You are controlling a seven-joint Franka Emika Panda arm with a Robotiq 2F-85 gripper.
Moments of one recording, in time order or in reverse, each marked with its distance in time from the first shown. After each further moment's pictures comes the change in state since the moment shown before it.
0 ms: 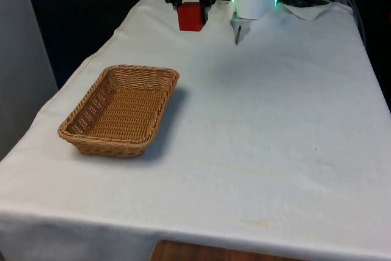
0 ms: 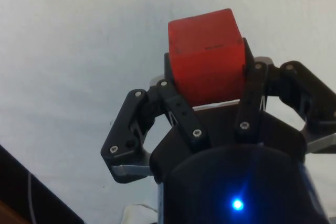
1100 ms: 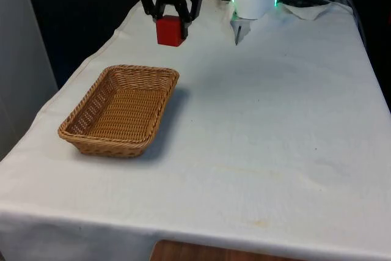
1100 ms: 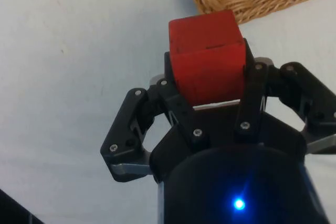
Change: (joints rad) arm -0.005 0.170 -0.027 0.160 0.037 0.037 0.016
